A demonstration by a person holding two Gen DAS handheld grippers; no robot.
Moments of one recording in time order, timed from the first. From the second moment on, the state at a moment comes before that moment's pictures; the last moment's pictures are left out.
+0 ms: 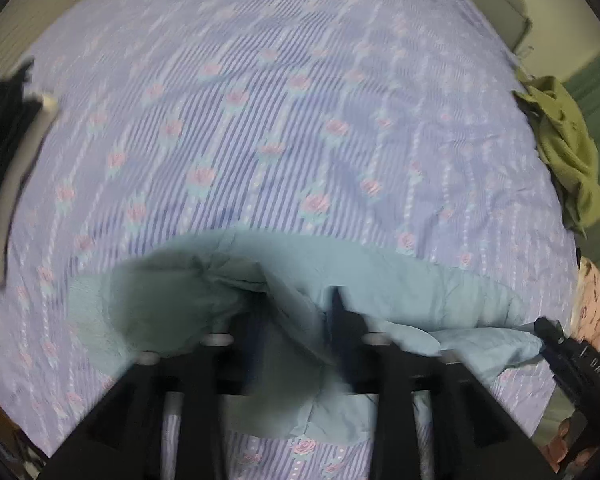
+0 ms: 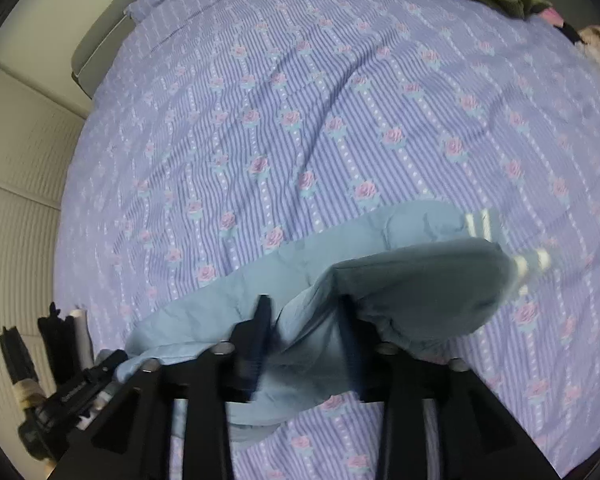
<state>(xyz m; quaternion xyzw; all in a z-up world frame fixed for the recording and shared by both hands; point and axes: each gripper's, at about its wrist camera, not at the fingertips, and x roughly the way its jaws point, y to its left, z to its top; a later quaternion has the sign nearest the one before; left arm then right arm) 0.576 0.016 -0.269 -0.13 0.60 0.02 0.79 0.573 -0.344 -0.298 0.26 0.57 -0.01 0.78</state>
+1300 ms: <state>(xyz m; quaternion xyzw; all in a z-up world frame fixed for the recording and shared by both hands) 0.592 0.082 -0.309 0.08 0.63 -0.15 0.76 0.482 -0.206 -0.277 0.13 0.60 0.03 0.78</state>
